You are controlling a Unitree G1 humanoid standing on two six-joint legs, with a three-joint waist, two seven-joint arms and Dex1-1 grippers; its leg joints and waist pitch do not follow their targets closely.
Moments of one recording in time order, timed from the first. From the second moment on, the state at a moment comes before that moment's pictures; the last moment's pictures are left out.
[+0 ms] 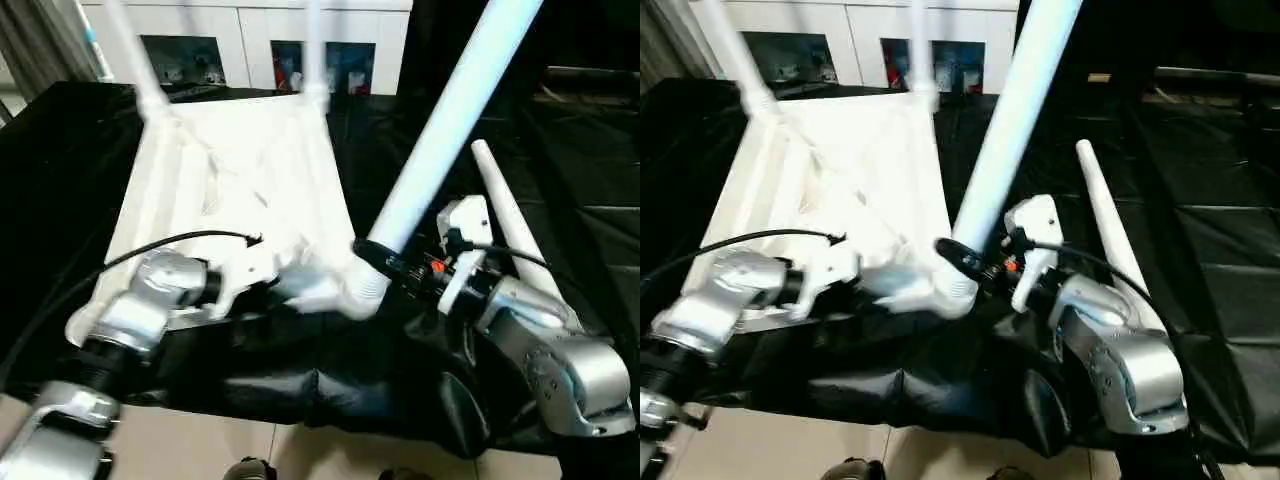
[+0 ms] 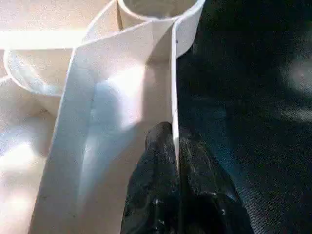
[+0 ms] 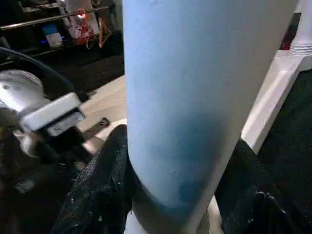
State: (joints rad) left arm -0.55 0.47 -0.28 0.48 0.02 0.08 -1.20; right arm -0.26 -0.30 0.05 -0.27 0.44 0.58 0.61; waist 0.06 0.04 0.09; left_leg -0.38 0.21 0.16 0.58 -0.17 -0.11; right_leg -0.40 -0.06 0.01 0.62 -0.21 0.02
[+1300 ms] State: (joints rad) left arm -0.49 0.50 -0.28 0.32 0.01 0.19 -1.19; right arm -0.47 -0.33 0.12 0.04 0.37 0.60 0.70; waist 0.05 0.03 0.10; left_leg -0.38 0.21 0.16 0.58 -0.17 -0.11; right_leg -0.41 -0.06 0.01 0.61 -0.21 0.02
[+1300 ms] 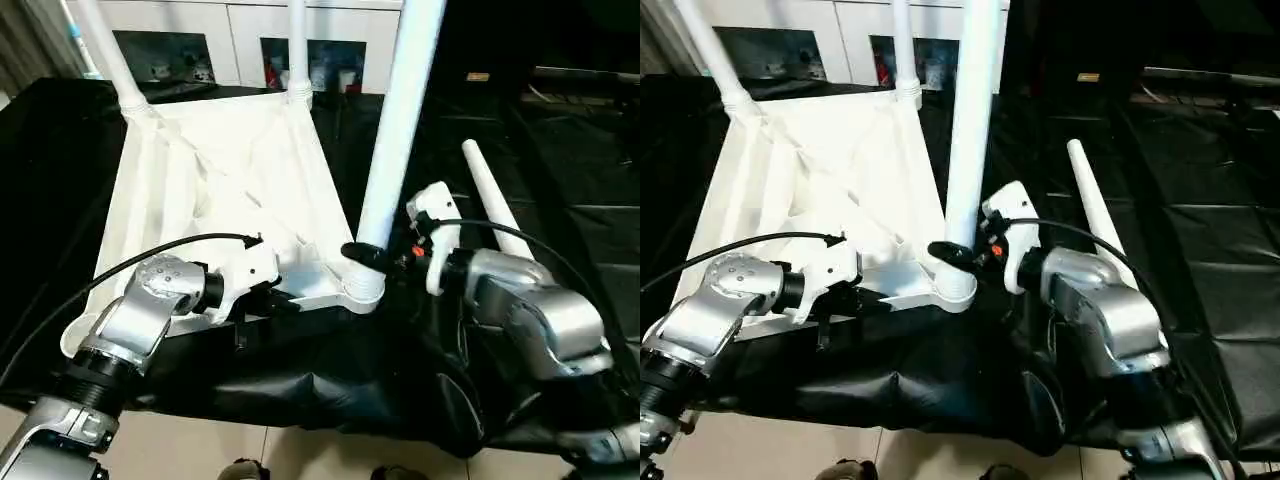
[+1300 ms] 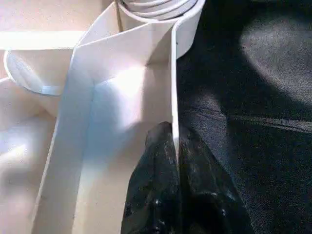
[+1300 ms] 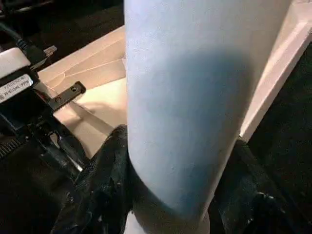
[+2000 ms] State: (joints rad) left arm -0.51 0.50 -0.28 0.36 0.01 0.19 -1.19; right arm -0.32 -0.25 0.04 0.06 0.42 0.39 0.68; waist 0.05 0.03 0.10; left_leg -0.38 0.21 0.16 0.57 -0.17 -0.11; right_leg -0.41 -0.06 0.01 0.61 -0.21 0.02
